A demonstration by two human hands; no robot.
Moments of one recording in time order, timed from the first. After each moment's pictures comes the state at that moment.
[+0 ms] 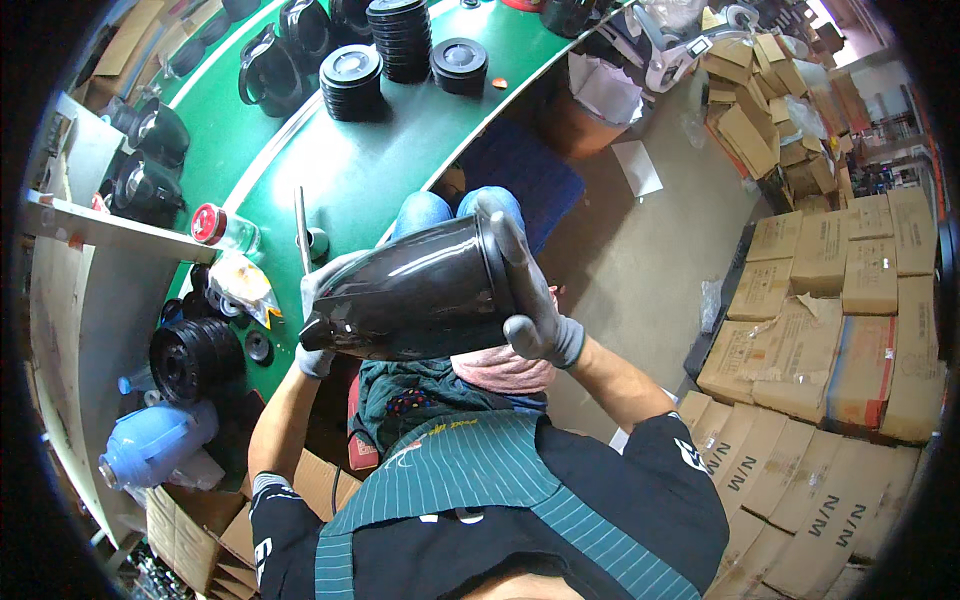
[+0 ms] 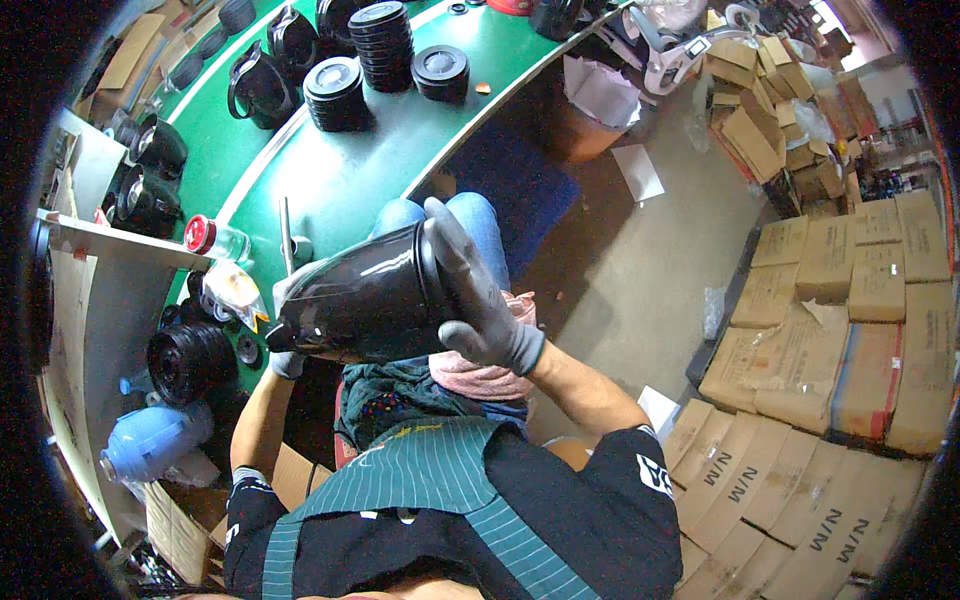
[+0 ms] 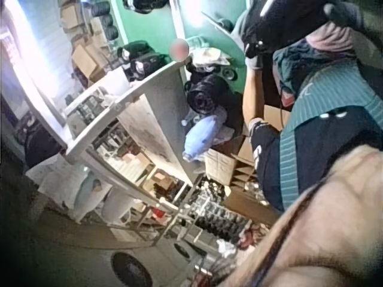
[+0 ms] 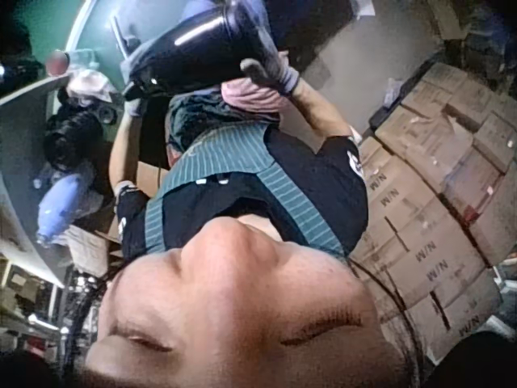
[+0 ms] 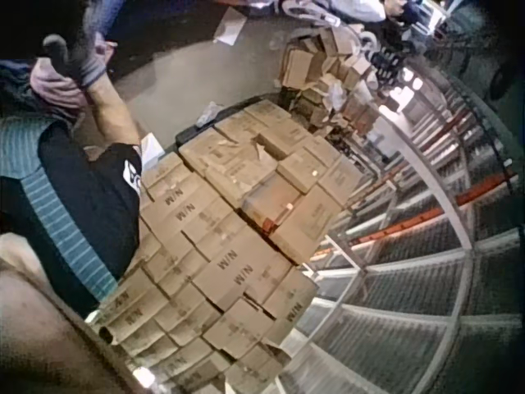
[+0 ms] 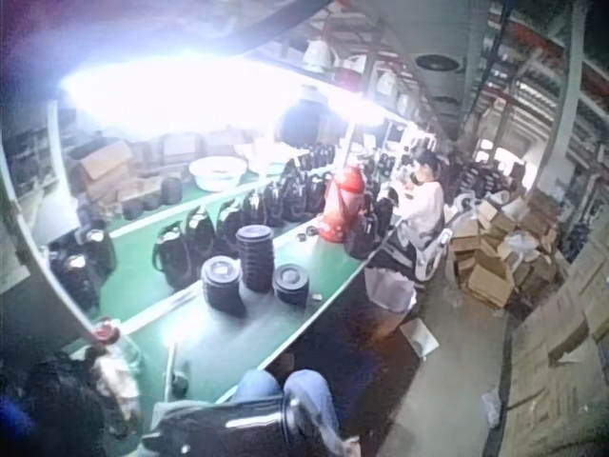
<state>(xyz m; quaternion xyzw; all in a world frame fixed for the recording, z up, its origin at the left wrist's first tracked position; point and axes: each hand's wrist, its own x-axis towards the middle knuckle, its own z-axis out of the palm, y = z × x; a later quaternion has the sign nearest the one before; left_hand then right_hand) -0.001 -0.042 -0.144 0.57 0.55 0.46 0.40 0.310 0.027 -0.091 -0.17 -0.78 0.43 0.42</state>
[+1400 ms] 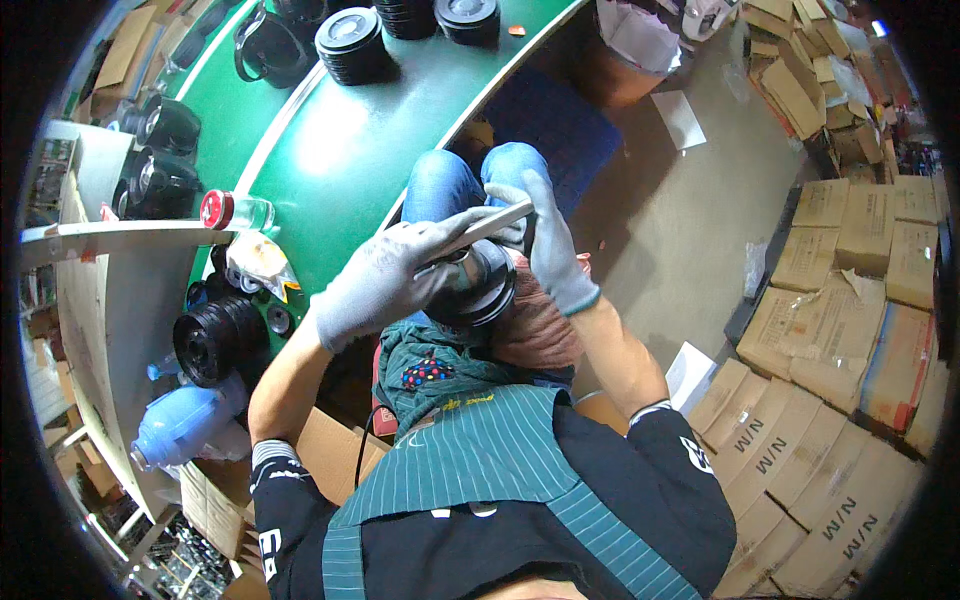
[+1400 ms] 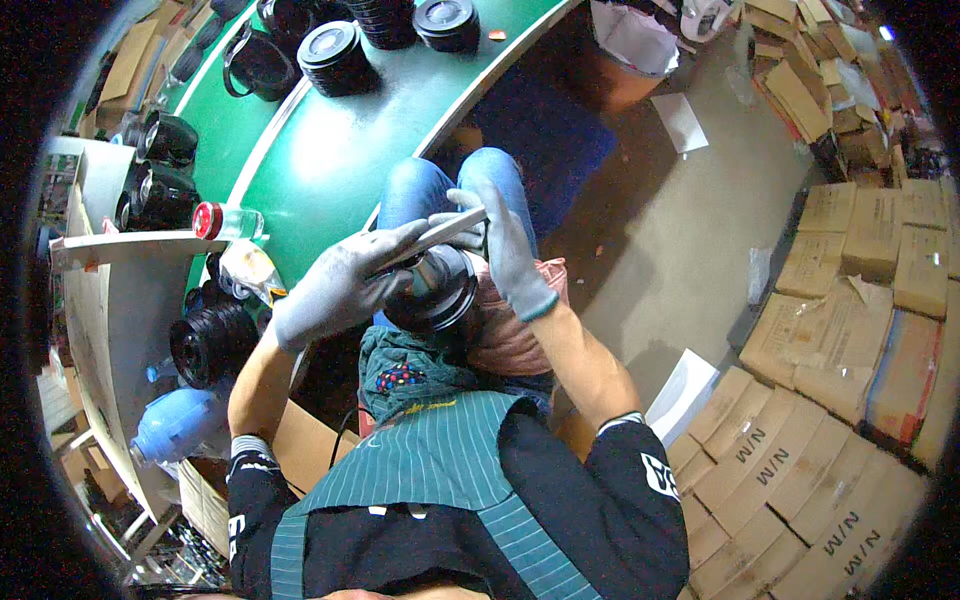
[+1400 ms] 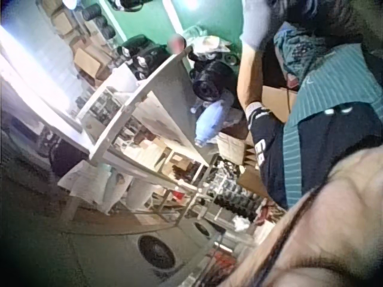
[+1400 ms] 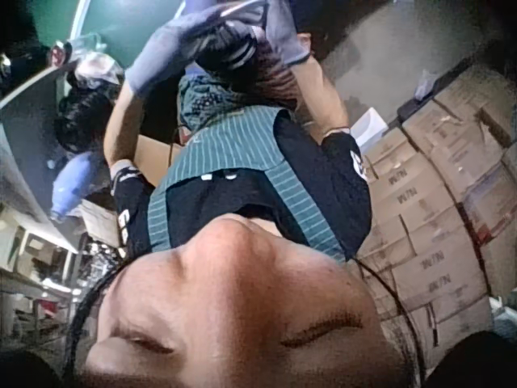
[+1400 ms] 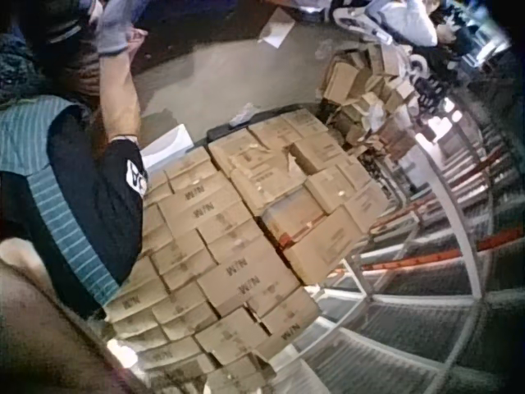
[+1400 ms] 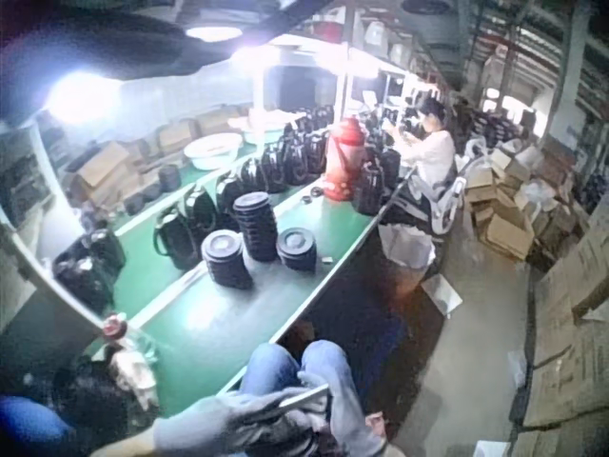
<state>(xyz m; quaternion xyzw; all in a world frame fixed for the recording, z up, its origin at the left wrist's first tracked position) 0.075 0.001 -0.082 0.79 0.47 0.19 0.35 0.310 0.047 -0.168 -0.41 -0.25 0.79 0.38</state>
